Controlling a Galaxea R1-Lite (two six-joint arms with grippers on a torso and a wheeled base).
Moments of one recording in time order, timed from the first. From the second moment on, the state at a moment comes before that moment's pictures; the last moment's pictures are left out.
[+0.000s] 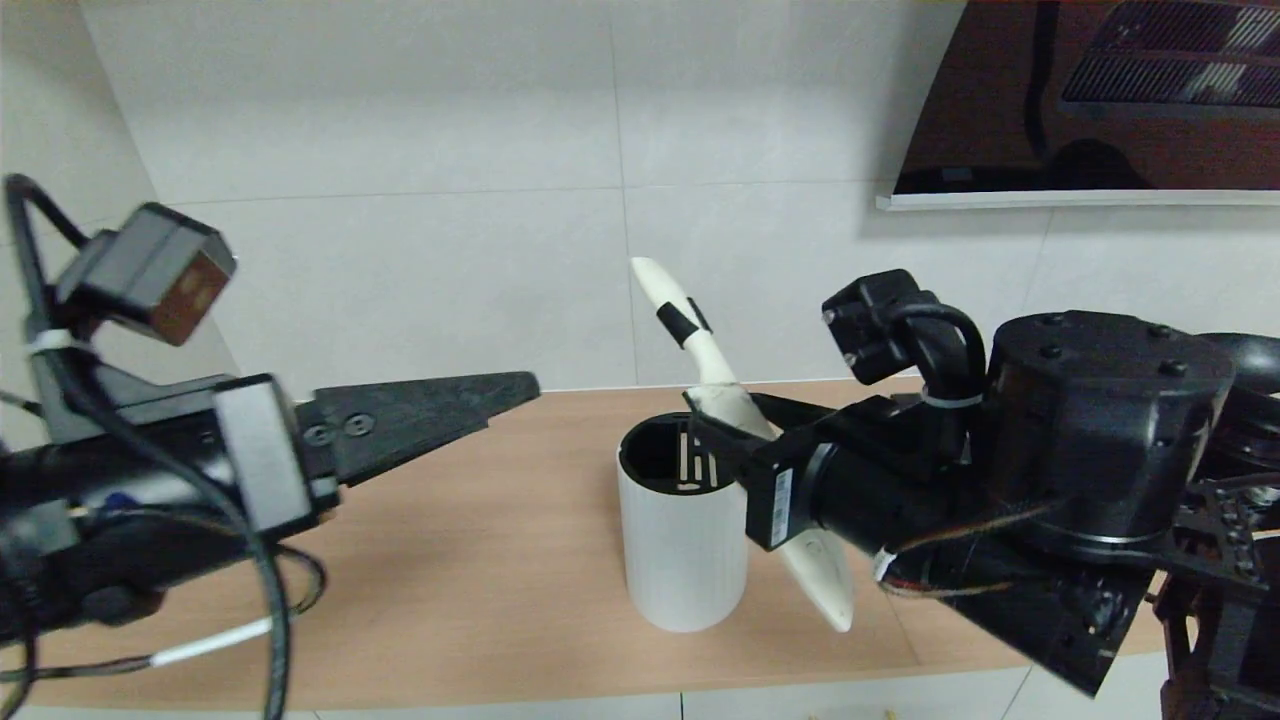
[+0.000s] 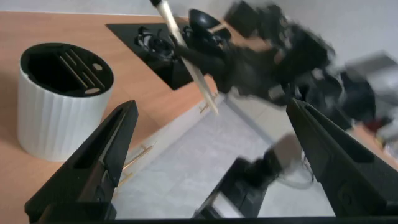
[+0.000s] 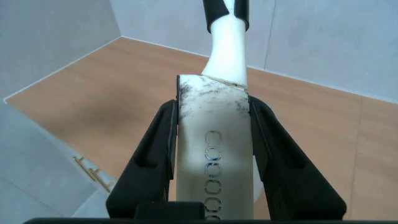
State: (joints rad) left arm -0.52 1.23 -0.70 -0.44 -0.35 -0.64; right arm 0.96 1.68 -0.85 -0.77 -0.31 0.12
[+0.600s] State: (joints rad) left arm -0.59 1.48 -0.72 -0.73 -0.13 -0.74; right arm 1.10 1.77 -0.86 -0.88 -0.39 0.12
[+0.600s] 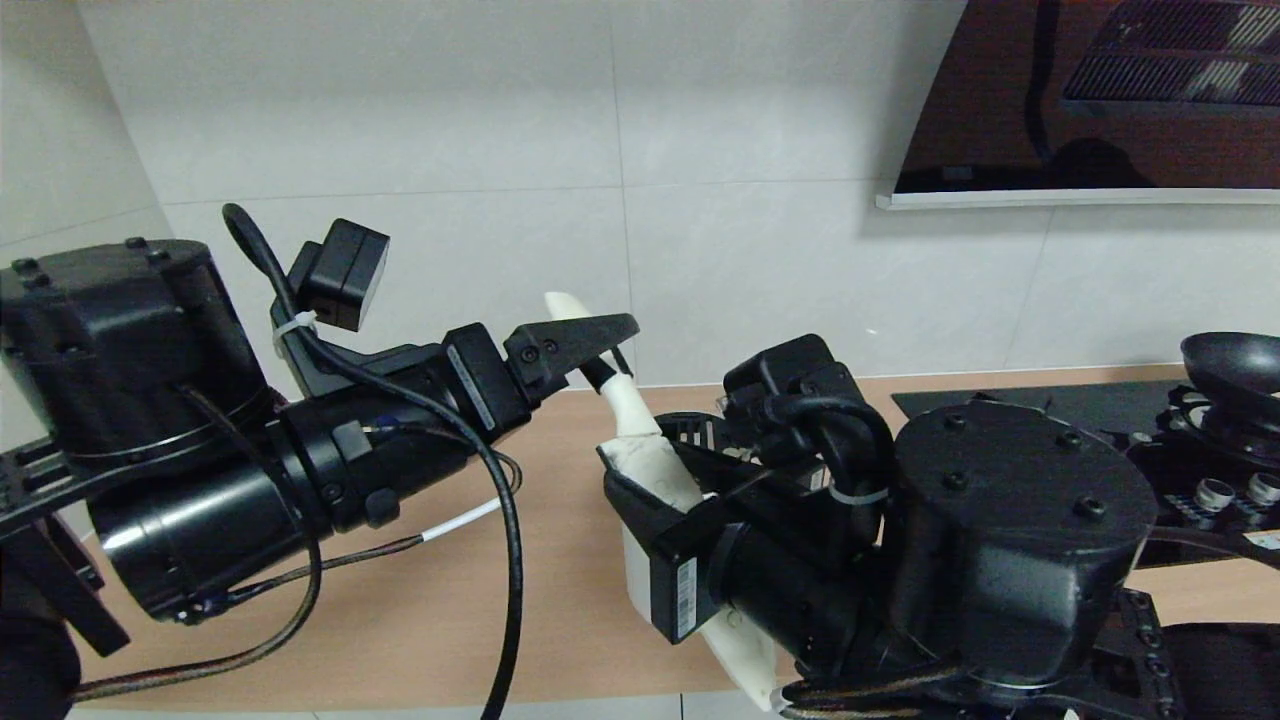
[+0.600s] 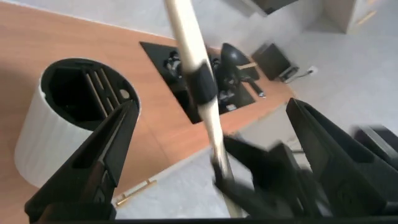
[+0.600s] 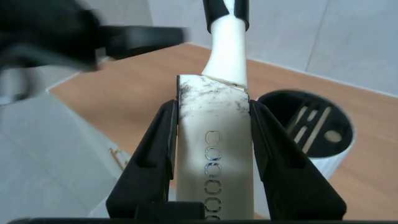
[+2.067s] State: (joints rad) left arm -0.62 1.53 -0.71 -0.75 -0.12 -0.74; right arm 1.13 1.78 -0.84 -0.89 -0.39 0.13
